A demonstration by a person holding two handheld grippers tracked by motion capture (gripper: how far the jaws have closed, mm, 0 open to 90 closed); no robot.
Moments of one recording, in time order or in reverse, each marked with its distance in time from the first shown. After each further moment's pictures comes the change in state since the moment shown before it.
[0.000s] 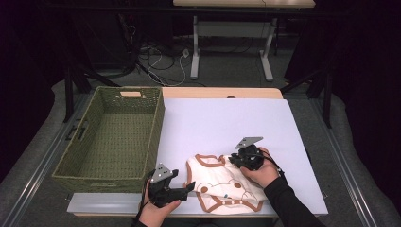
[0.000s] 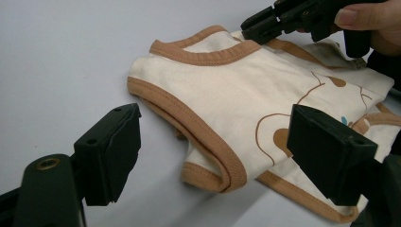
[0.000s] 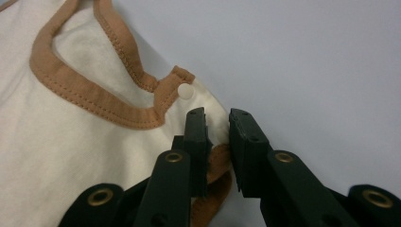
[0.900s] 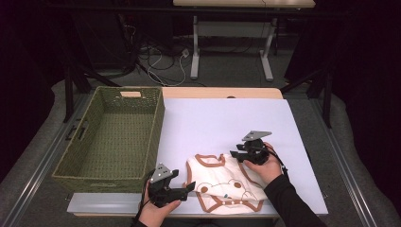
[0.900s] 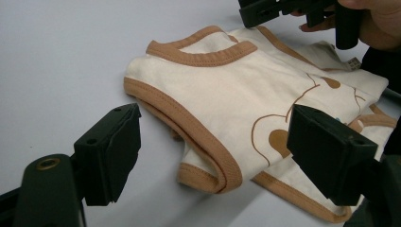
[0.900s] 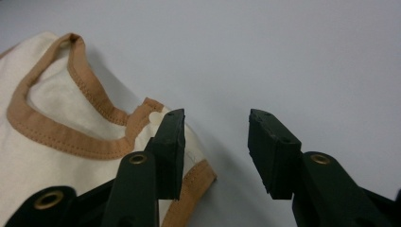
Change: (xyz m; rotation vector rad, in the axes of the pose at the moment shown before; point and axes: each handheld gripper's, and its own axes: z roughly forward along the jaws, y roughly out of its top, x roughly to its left) left arm -0.001 0.001 -0.001 -0.002 -0.008 -0.008; right arm -0.020 0.003 -0.006 -0.108 -0.030 0.080
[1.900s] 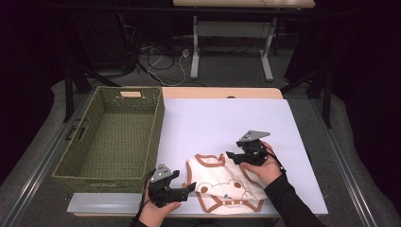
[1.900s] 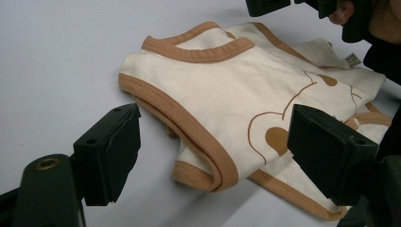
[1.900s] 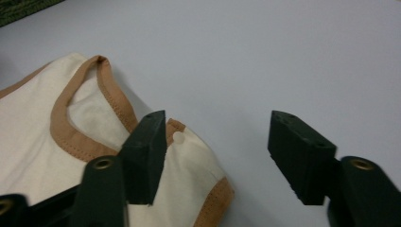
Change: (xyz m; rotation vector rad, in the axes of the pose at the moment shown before) left arm 0.000 0.001 0.001 0.008 -0.023 -0.025; right arm 0.015 0.011 -0.011 -0.042 -0.004 -0.026
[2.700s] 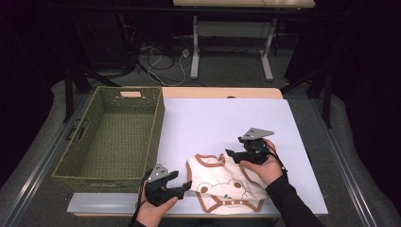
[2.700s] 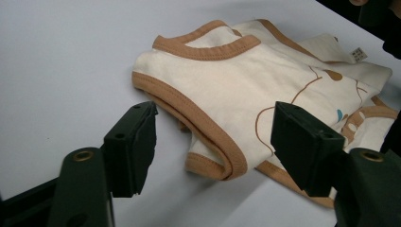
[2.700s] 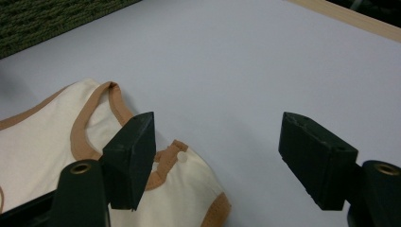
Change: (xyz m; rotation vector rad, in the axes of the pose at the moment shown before) left arm 0.004 0.001 -0.007 0.019 0.030 0.028; right arm 0.005 0.012 -0.012 -0.059 -0.021 -0.014
